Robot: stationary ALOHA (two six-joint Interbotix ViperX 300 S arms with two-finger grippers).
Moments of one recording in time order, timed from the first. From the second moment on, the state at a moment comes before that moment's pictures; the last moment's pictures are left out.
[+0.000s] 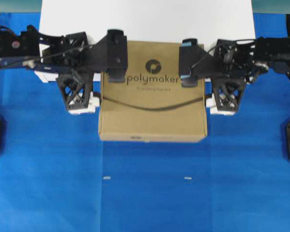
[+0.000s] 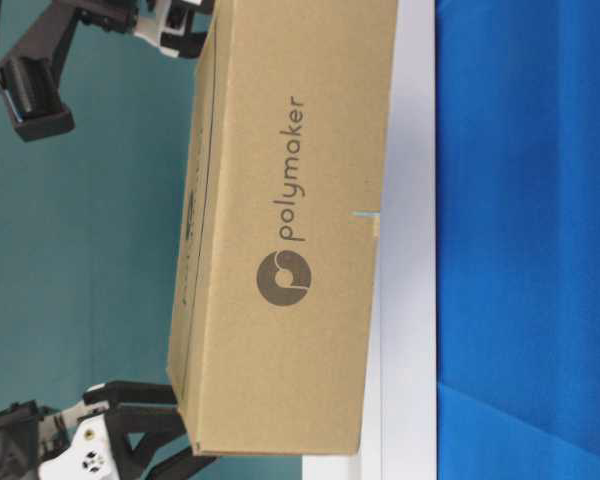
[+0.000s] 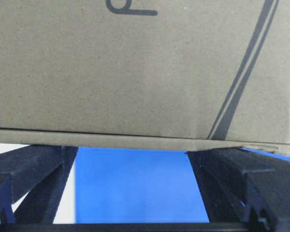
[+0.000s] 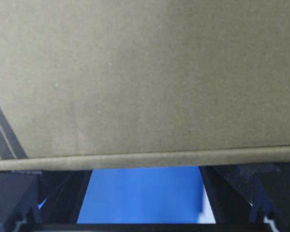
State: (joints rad) left arm 0.22 -0.17 0.37 0.06 0.76 0.16; right arm -0.29 -0.18 0.53 0.01 0.82 -0.27
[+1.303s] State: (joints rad) left arm 0.52 0.01 0.16 0.07 0.78 0.35; right arm -0.64 0.05 0.30 0.11 0.82 -0.69
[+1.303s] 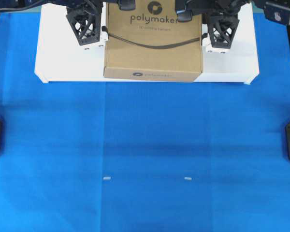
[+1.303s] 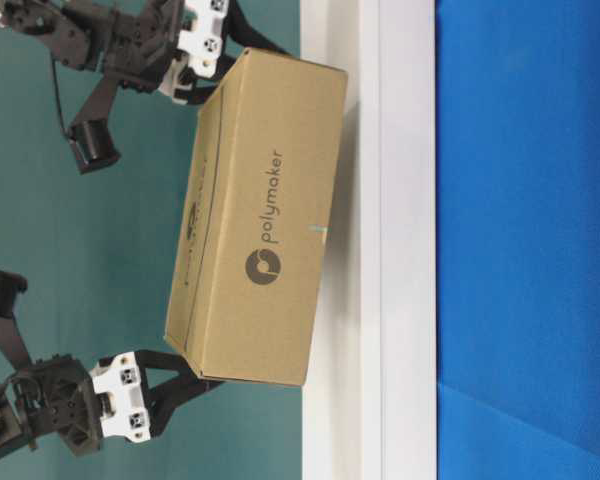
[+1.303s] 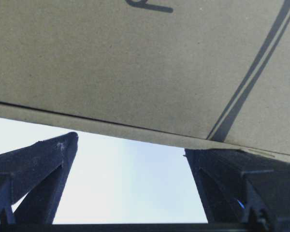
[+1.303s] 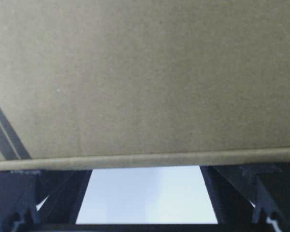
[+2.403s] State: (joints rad) left arm 0.59 0.11 0.13 0.07 0.78 0.40; right arm -0.69 0.14 0.16 0.18 0.88 -0.78
